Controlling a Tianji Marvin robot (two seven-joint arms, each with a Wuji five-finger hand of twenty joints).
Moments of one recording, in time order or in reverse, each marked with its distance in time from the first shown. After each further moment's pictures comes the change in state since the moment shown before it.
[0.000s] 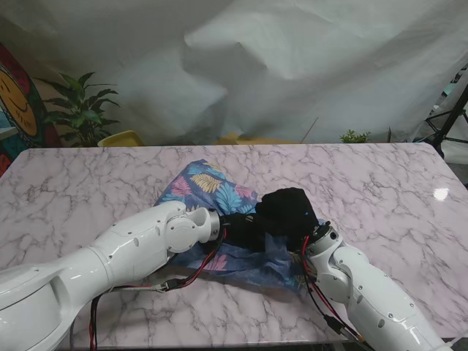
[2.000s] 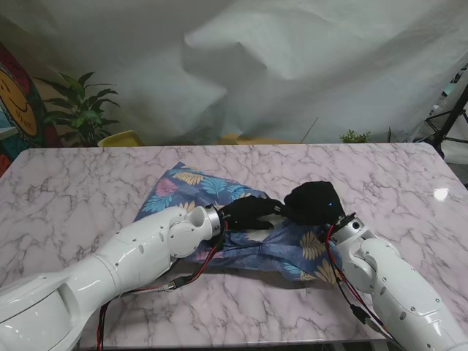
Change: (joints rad) left arm 0.056 -0.049 -0.097 0.072 0.076 -0.015 0.254; right arm 0.001 0.051 0.122 0.037 -0.082 0.106 0.136; left_hand 0.199 -0.003 0.054 0.043 -0.240 0.151 -0.193 -0.071 -0.430 0.120 -0.367 -0.197 -0.413 0.092 -0.654 -0.423 -0.362 0.028 -0.774 -0.144; right_hand 0.000 -0.020 0.015 0.000 0.000 -0.004 0.009 0.000 0.007 -0.001 0.014 0.010 0.007 0.000 0.012 0.005 0.001 0.000 0.002 0.011
